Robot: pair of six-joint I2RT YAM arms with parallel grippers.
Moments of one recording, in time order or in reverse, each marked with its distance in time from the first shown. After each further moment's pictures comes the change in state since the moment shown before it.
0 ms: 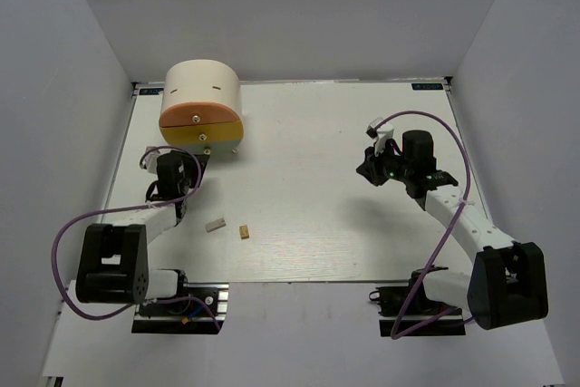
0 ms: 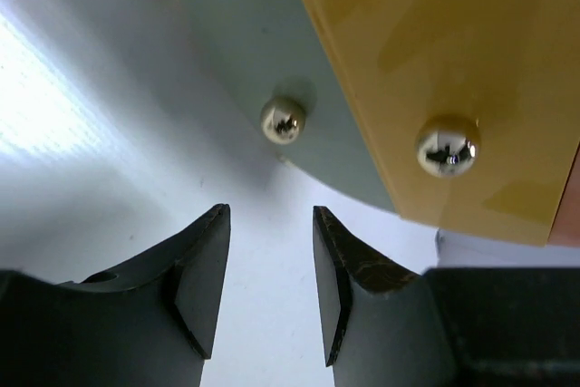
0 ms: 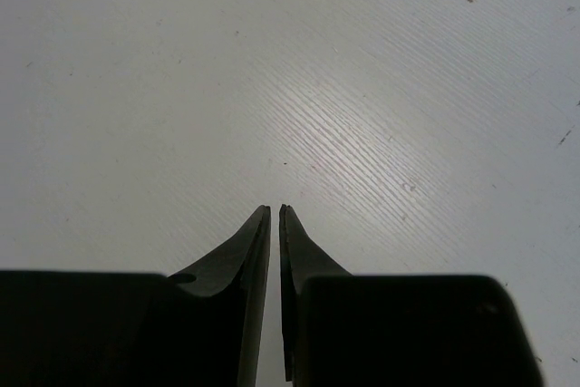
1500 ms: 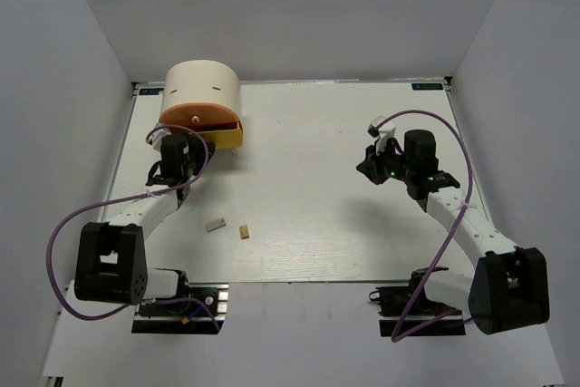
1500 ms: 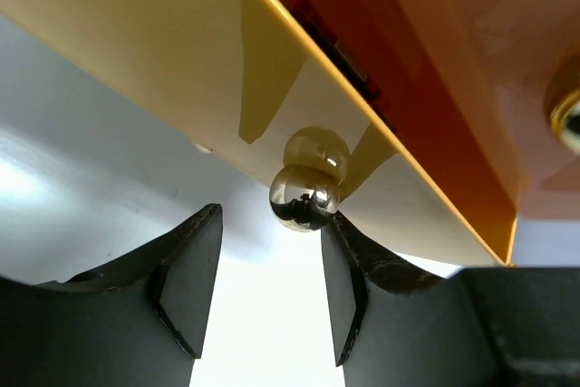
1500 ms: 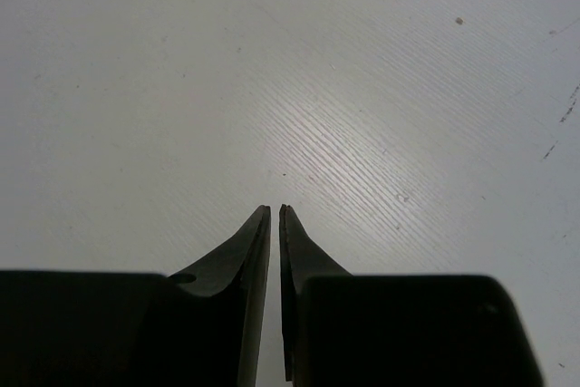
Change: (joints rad) left arm -0.055 0.013 0.195 -0.203 -0.027 0.211; right arm 0.000 -0.026 0.000 0.019 -0.005 0.003
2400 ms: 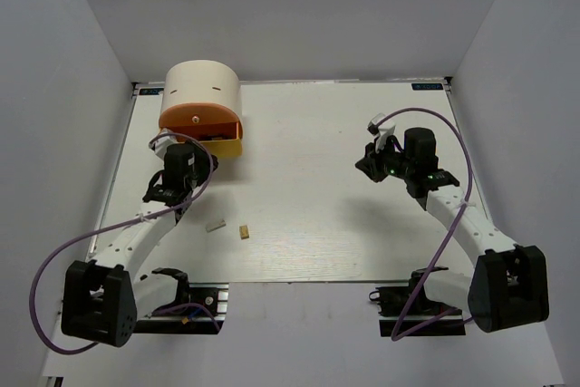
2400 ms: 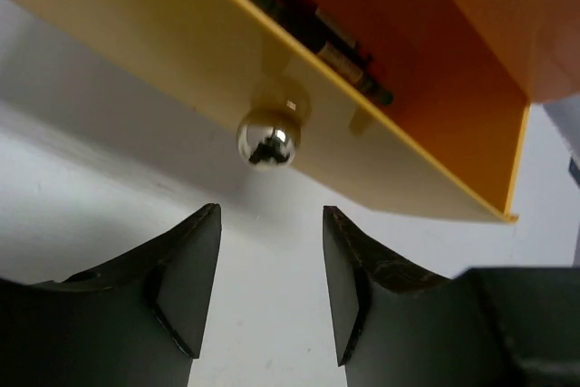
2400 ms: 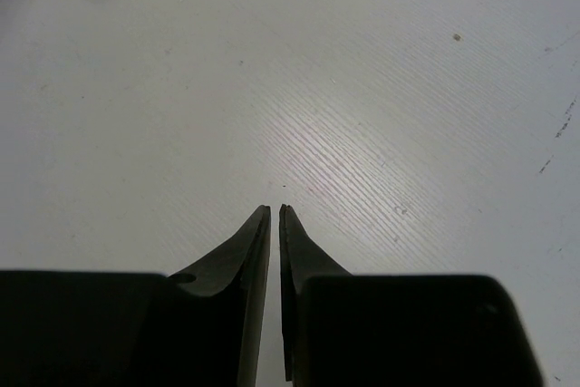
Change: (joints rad) left arm -0.124 -0.232 -0.029 -0.255 -0.135 0.105; right arm 0.000 0.013 0.013 0.016 -0.013 0.007
